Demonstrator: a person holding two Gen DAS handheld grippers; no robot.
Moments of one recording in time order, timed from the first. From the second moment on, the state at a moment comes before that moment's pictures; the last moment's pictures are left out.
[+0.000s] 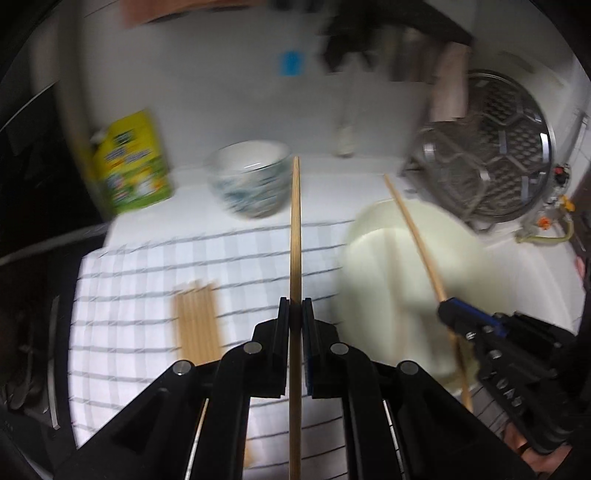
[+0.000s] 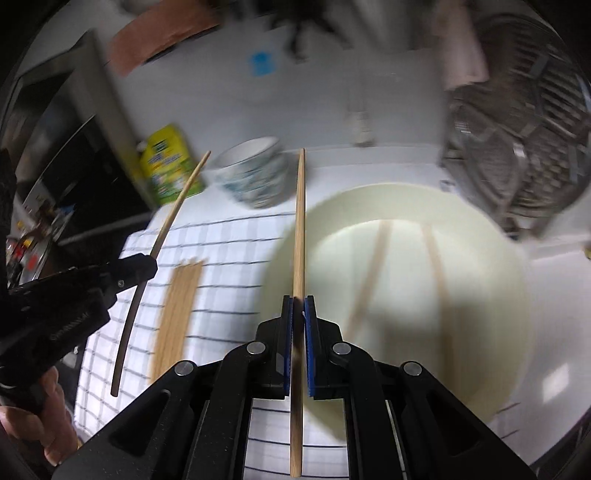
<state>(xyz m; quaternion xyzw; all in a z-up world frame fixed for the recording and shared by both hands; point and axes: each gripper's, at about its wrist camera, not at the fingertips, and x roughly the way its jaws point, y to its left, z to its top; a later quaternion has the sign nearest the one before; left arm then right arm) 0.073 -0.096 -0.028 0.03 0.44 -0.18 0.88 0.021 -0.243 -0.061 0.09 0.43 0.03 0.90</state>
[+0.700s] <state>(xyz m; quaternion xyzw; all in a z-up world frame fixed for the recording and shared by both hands) 0.109 -0.249 -0.106 0.06 0.50 -0.20 0.84 0.048 -0.363 -0.135 0.13 0.49 0.01 0.86</state>
